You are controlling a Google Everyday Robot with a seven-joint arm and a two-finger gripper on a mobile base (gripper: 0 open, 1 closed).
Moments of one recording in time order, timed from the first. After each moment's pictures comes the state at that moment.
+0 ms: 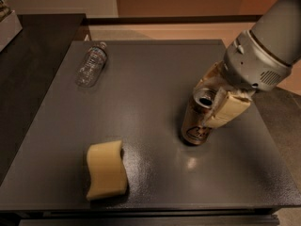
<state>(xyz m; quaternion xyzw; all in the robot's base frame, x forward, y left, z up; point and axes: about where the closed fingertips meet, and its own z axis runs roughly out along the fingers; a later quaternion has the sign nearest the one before) 0.414 -0.119 0.930 -0.70 0.67 0.13 0.19</state>
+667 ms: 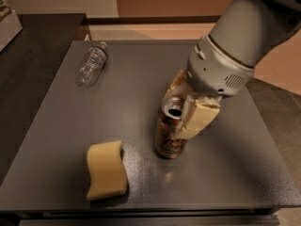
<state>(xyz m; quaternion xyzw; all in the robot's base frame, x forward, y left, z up) 0.388 -0.058 0.931 -0.75 0.62 0.16 0.16</state>
